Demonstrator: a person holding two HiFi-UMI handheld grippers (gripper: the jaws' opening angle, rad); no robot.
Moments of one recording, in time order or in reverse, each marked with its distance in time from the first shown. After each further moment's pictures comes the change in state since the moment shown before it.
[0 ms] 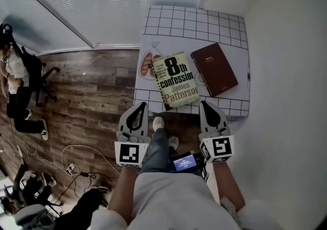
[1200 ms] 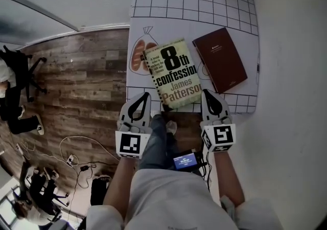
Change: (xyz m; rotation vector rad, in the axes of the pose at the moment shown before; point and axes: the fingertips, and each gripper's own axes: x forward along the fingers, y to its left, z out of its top) left arm 0.082 0.010 -0.081 -0.050 0.146 -0.124; right arm 0.071 -0.038 -0.079 0.032 0.198 -0.058
